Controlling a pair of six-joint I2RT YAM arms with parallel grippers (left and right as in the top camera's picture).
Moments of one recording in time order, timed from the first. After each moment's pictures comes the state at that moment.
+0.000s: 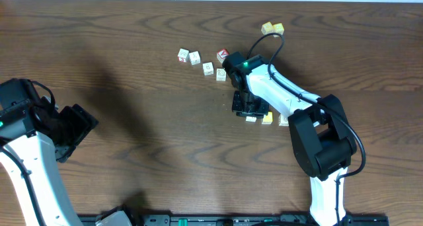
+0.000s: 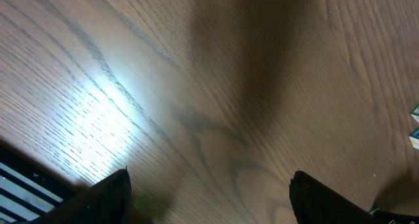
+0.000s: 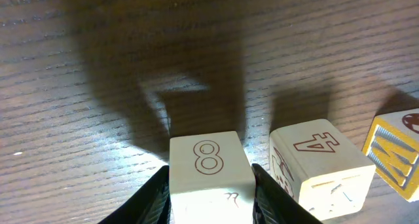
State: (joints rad) left arm 0.52 1.26 1.20 -1.29 0.17 -0.36; right arm 0.52 2.13 1.54 -1.11 0.08 0.71
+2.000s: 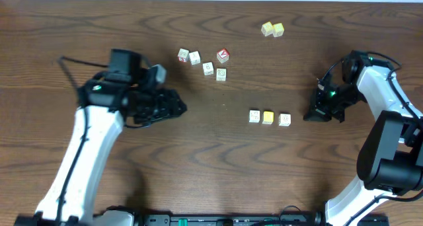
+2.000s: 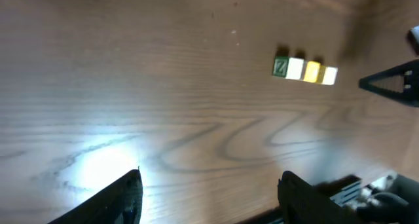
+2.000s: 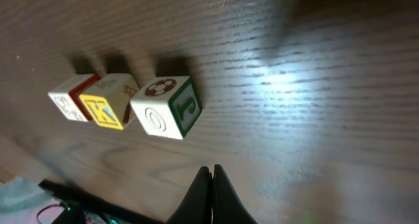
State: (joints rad) left arm -0.17 1.41 1.20 -1.04 0.48 -0.34; right arm -0.19 1.91 1.30 -1.16 -0.43 0.07
